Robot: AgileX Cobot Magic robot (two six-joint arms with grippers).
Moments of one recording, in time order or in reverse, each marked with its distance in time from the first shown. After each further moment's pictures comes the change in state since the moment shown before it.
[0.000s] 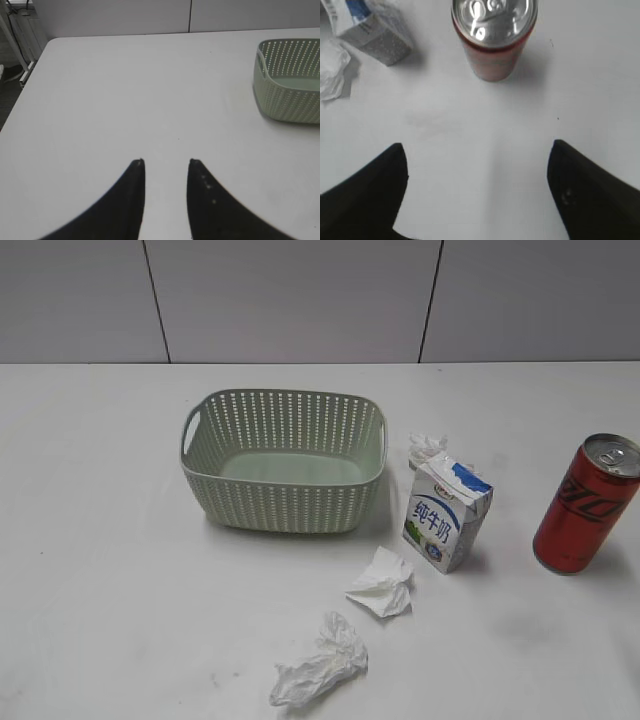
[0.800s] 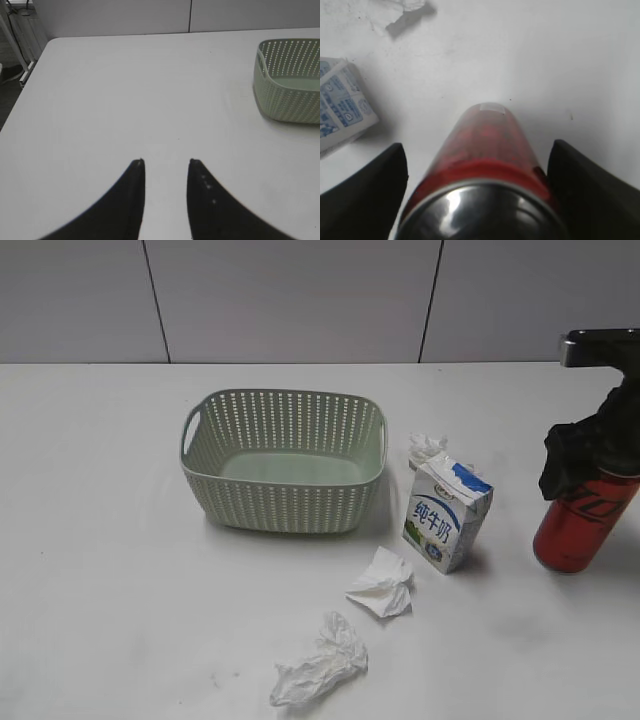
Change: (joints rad) left arm 0.000 0.000 0.000 0.000 0.000 0.000; right arm 0.000 0.650 -0.290 -0.011 -0.145 -0.003
